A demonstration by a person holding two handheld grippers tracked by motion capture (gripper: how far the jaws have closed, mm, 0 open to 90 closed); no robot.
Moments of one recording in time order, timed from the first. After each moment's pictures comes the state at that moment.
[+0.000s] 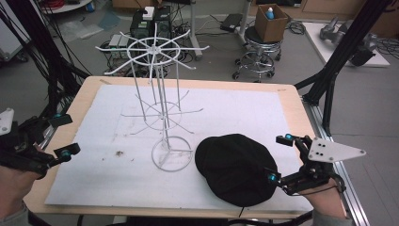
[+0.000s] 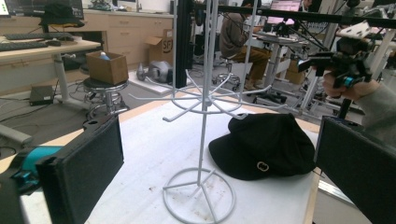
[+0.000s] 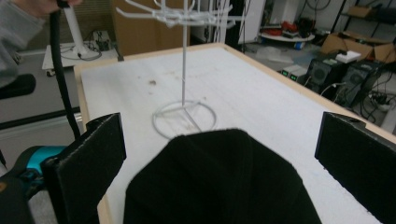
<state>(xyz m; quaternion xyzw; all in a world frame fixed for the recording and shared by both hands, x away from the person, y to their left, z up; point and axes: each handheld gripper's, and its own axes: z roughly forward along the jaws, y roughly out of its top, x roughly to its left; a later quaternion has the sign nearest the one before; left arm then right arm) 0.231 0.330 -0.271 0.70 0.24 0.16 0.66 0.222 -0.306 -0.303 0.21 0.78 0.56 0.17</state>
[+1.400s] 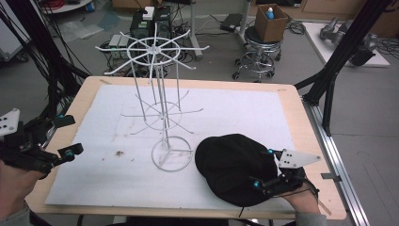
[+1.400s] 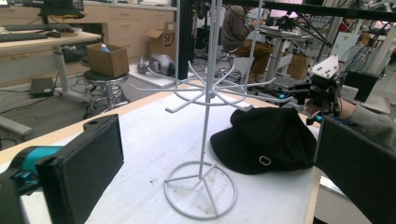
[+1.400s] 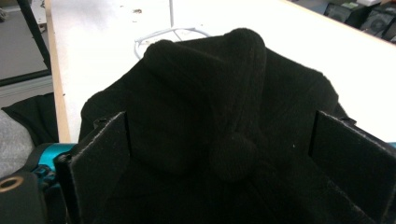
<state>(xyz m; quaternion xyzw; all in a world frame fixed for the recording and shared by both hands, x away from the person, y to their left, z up) 0.235 0.328 -0.275 0.71 0.24 0.15 0.65 0.247 -0.299 -0.394 0.23 0.83 0.49 0.14</state>
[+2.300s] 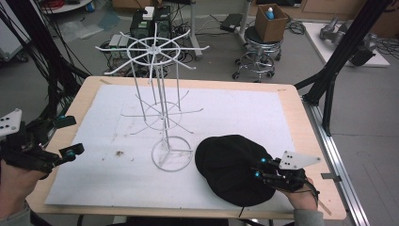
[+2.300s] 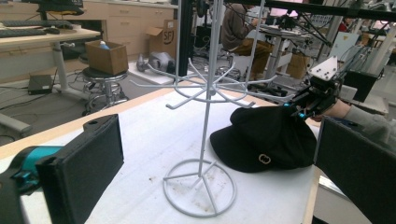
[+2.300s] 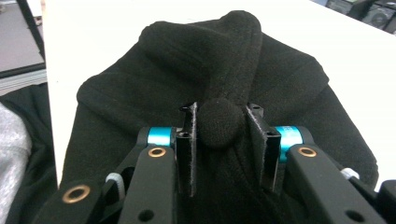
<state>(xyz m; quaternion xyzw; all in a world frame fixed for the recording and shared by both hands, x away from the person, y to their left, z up) 0.237 0.328 -0.278 0.71 0.25 0.15 0.65 0.247 -0.305 -0.400 0.22 0.83 0.49 0.14</state>
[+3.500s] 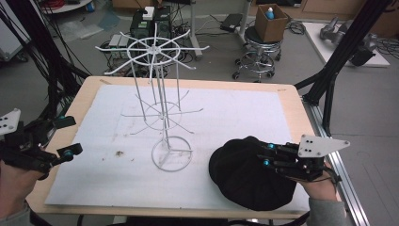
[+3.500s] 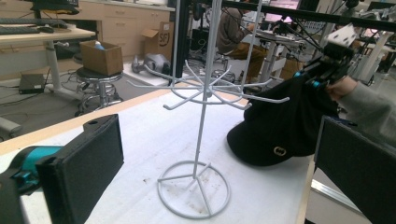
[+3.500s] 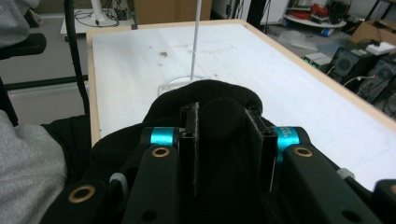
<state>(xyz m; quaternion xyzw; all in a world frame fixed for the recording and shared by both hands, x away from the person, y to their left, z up) 0.238 0.331 -0.280 0.70 0.25 0.13 0.65 0.241 -0.305 -0.306 0.15 0.82 0.53 0.15</state>
